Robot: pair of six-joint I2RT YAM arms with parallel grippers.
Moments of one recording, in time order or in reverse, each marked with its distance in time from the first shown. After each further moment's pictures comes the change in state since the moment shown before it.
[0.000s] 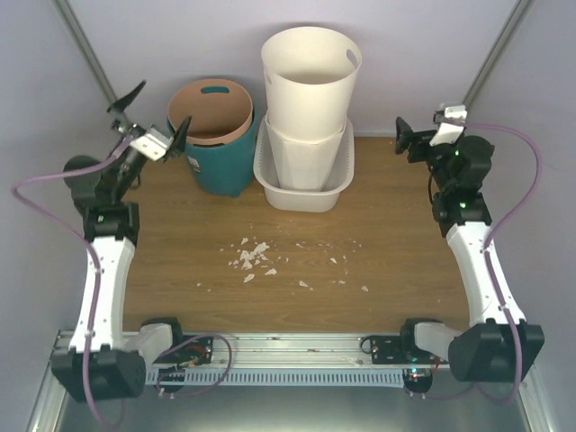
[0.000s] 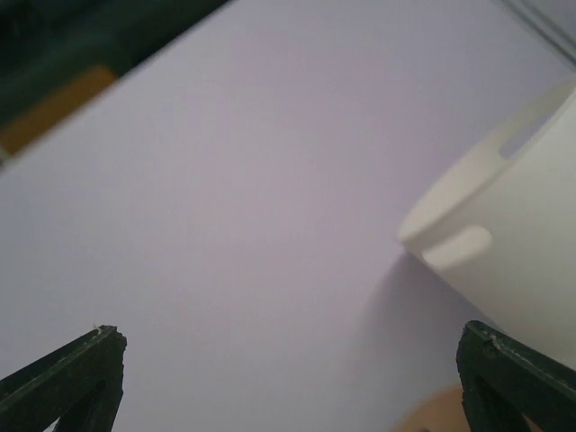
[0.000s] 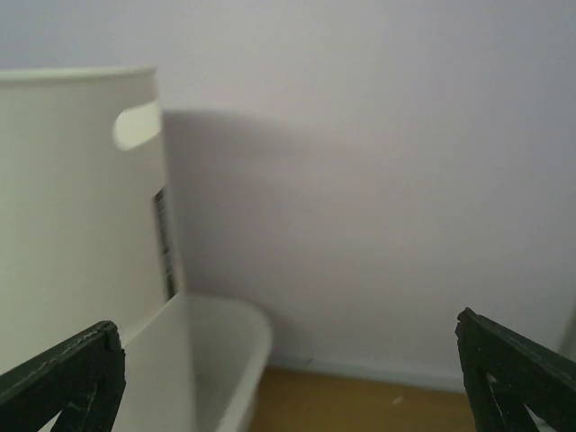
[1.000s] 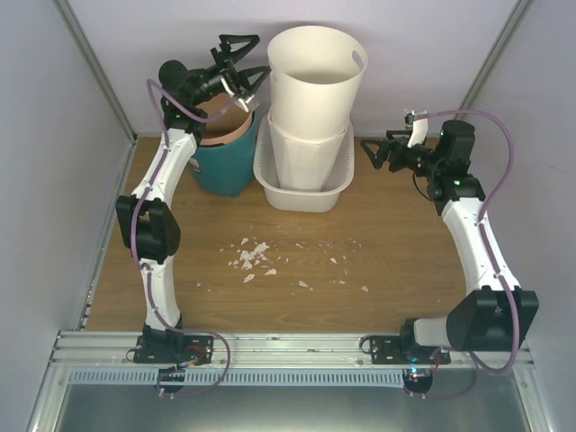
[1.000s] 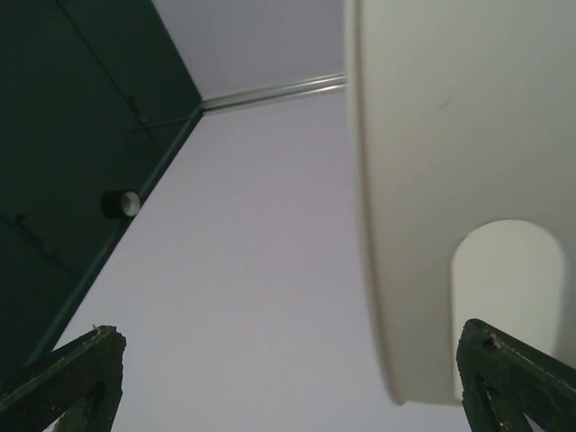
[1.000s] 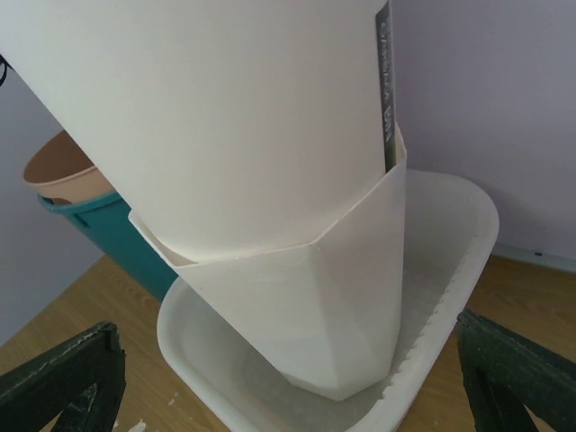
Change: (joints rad) left arm -0.300 1.058 1.023 0.214 0.328 0.765; right arm 0.014 0.186 0.162 -0.339 -0.536 0.122
